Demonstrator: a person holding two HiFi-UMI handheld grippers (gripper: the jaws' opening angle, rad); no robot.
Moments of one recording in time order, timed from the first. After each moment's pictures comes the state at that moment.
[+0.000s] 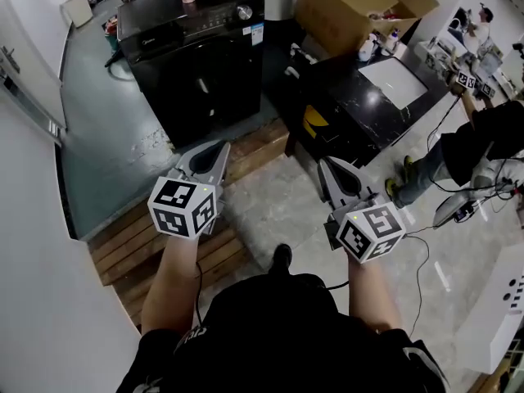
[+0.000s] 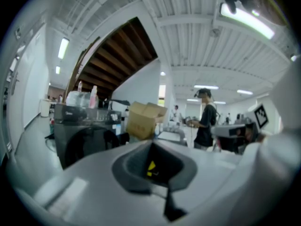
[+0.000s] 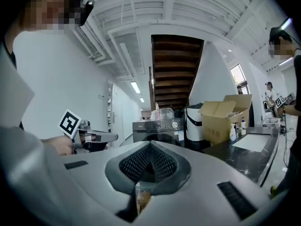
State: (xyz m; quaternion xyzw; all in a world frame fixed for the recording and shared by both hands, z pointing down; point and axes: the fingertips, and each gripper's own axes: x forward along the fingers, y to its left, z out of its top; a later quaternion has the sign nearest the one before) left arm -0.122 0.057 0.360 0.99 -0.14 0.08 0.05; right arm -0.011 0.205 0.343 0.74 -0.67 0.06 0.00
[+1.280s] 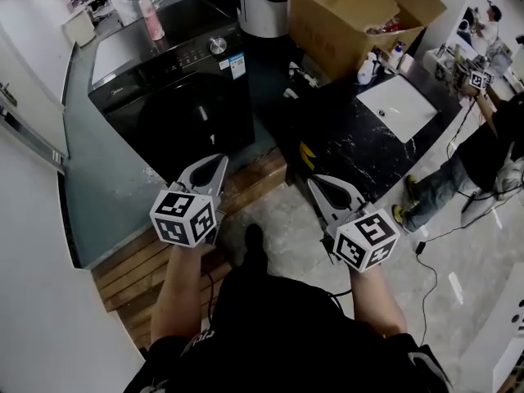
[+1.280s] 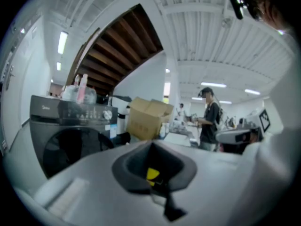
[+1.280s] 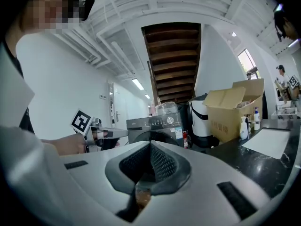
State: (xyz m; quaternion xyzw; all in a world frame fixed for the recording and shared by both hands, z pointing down) left arm 0.052 -0.020 0.376 0.98 -0.16 0.09 0.07; right arm 0.147 0.129 0.371 0.69 -0.72 0.10 0.00
